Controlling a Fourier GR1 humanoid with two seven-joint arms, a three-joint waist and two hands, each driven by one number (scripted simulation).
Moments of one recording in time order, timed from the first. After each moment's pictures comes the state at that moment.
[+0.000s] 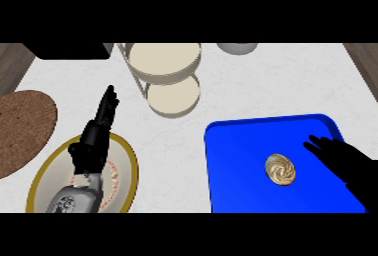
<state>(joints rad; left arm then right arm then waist) -0.14 0.07 -0.11 -1.55 -0.13 0.22 0.03 0.13 -0.53 0.05 -2.14 0.79 0.67 0.13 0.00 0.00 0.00</state>
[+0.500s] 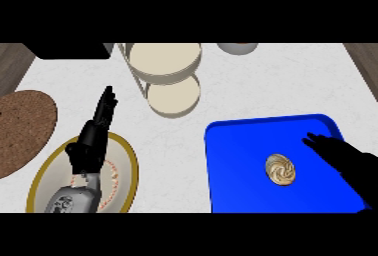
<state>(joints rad) -0.13 0.06 -0.09 -1.55 -0.13 0.19 0.03 0.11 -0.48 0.02 -1.98 0.85 0.65 0.02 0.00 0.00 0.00</state>
